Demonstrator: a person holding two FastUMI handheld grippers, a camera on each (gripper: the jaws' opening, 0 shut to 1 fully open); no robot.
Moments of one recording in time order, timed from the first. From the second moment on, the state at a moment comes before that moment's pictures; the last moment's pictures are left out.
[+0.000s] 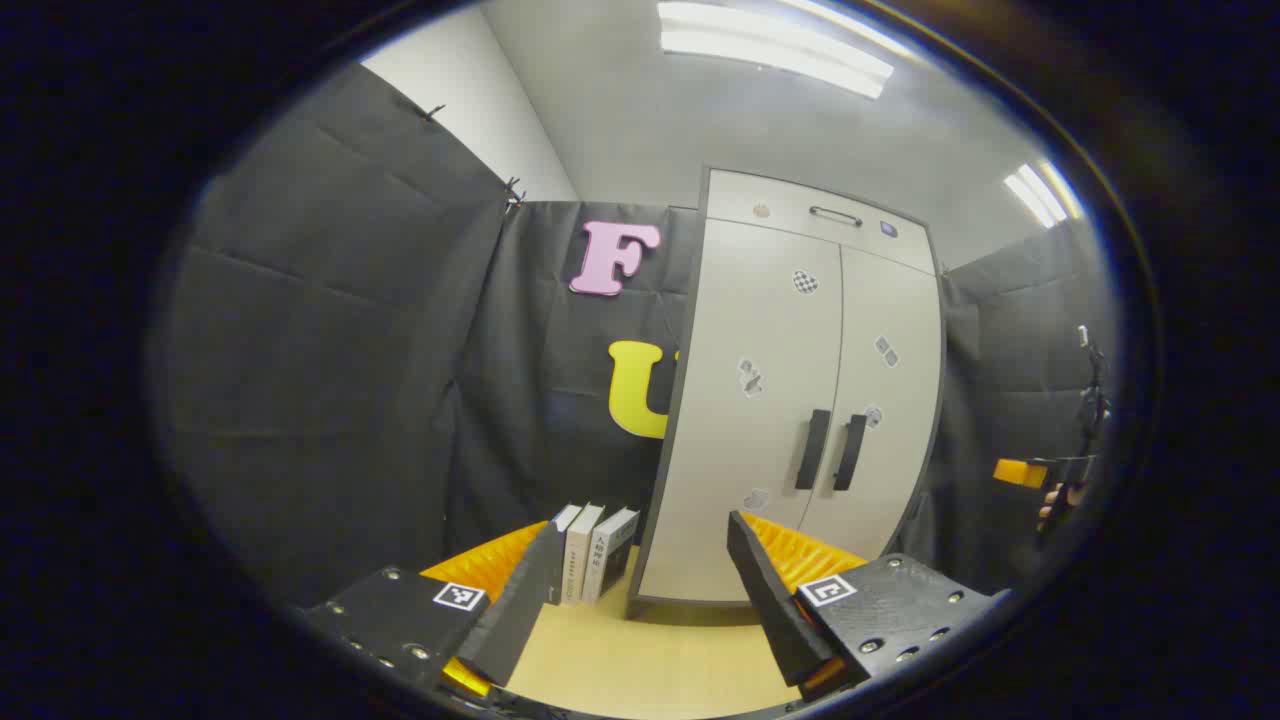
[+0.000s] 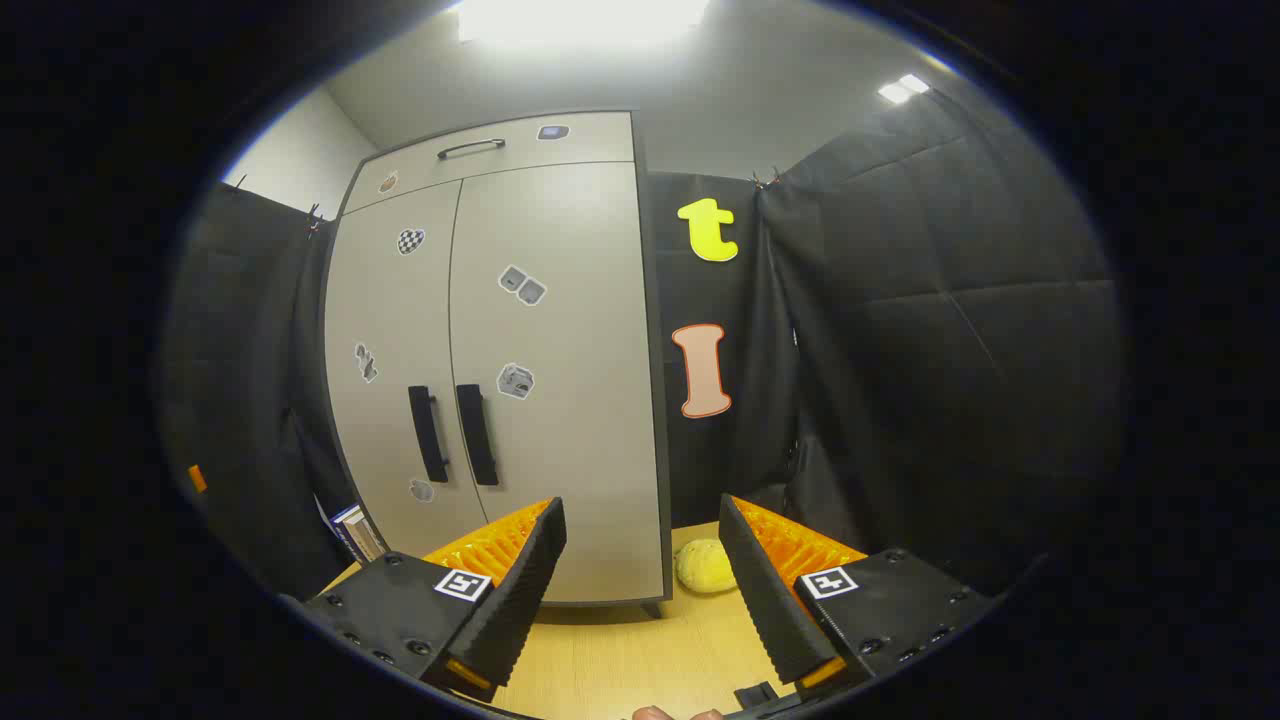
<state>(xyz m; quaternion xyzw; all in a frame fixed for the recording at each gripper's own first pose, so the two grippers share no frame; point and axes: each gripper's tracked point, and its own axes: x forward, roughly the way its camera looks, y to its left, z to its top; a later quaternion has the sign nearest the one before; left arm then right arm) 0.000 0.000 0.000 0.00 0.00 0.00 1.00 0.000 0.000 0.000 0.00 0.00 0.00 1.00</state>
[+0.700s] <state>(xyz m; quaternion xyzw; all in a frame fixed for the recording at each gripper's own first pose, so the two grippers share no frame) -0.048 -0.061 -0.007 0.02 0.02 0.10 0.99 0.008 -0.009 -0.015 0.00 0.03 0.10 0.99</state>
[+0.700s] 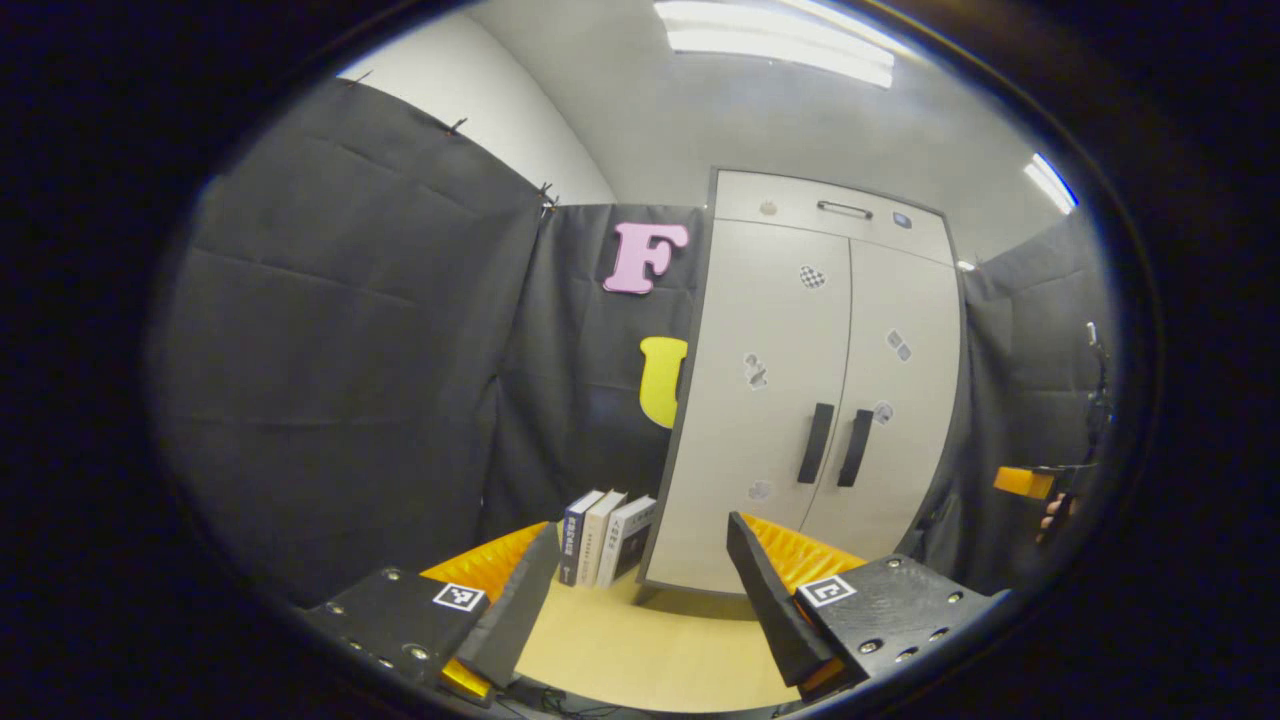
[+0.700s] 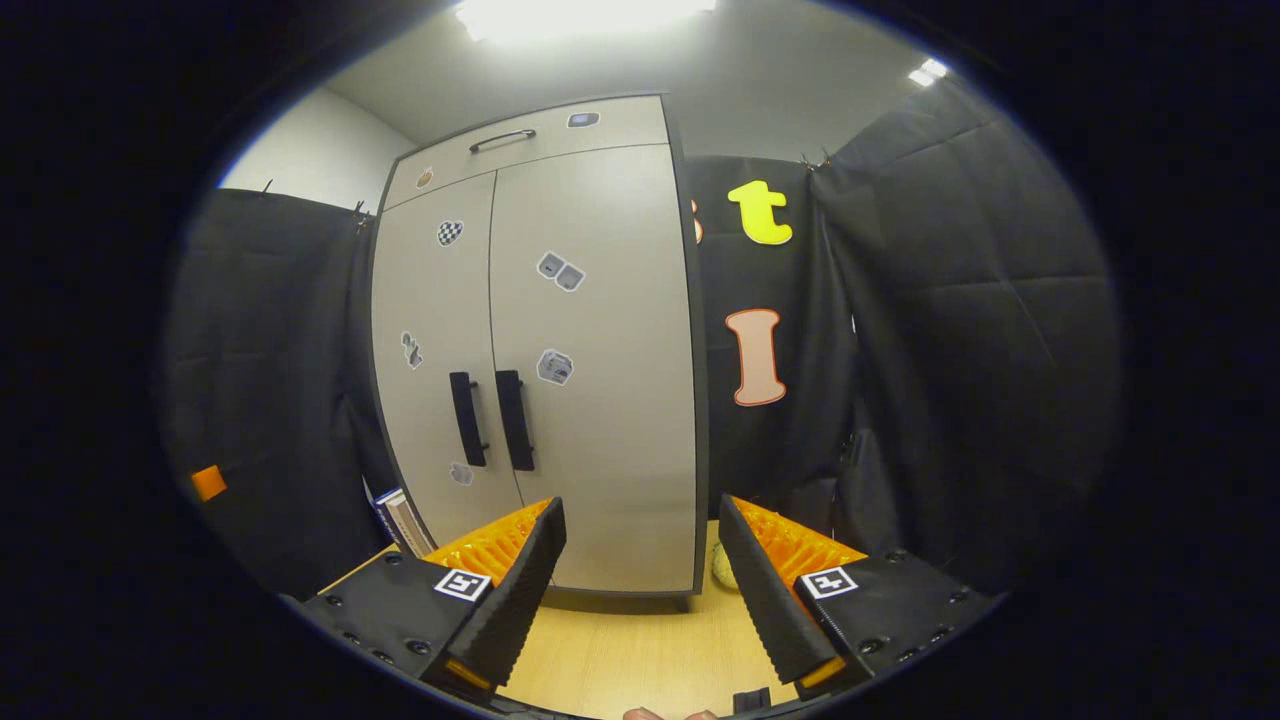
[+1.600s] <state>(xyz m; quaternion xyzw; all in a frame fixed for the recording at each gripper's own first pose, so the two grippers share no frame) -0.036 -0.050 -0.062 0.02 0.05 0.13 0.99 0.062 0.087 0.008 0.04 0.00 0.16 0.99</state>
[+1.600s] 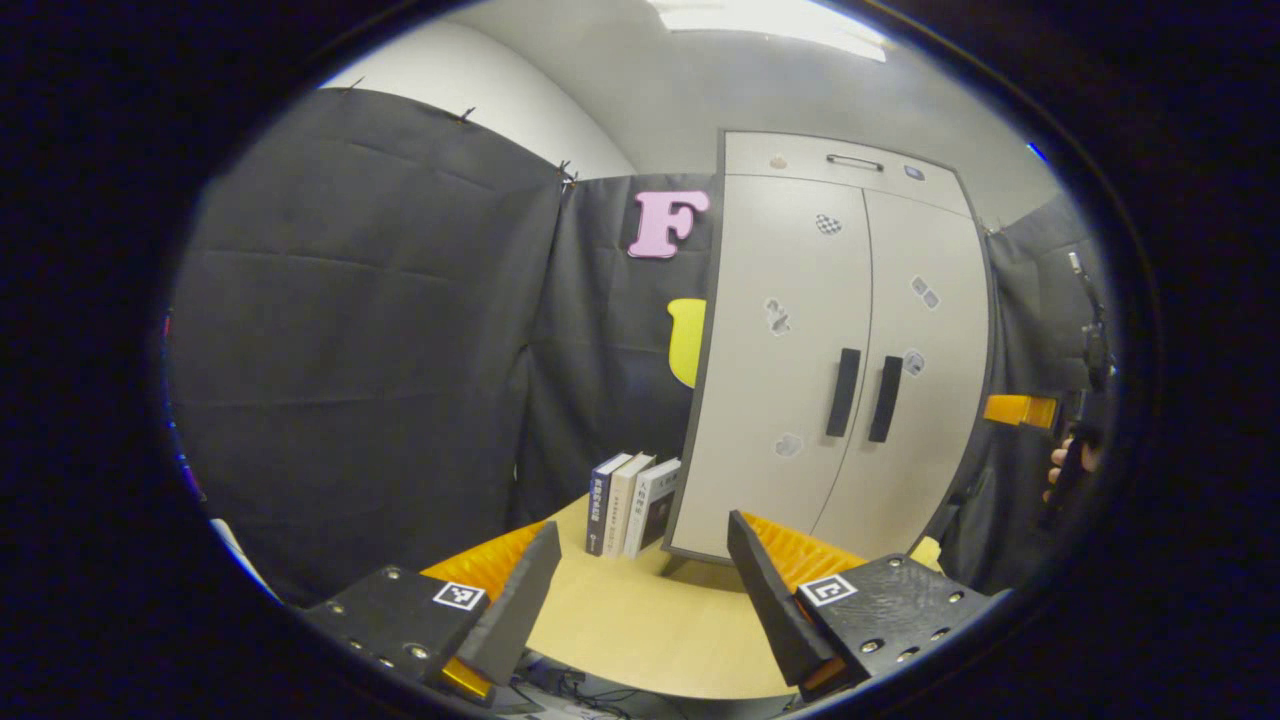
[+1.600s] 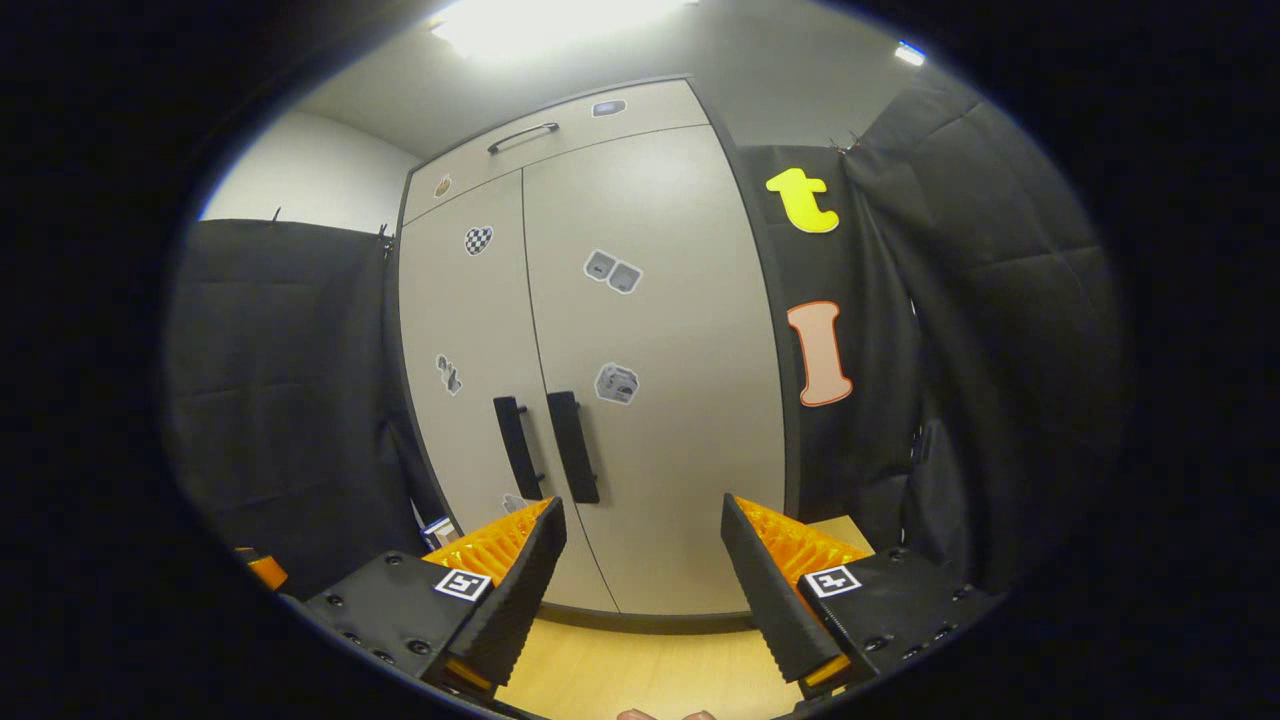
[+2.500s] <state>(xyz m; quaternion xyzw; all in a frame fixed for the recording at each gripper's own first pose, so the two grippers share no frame) 0.022 0.078 -0.097 0.01 0.07 0.13 0.99 0.188 0.190 0.021 0.01 0.01 0.10 0.99</state>
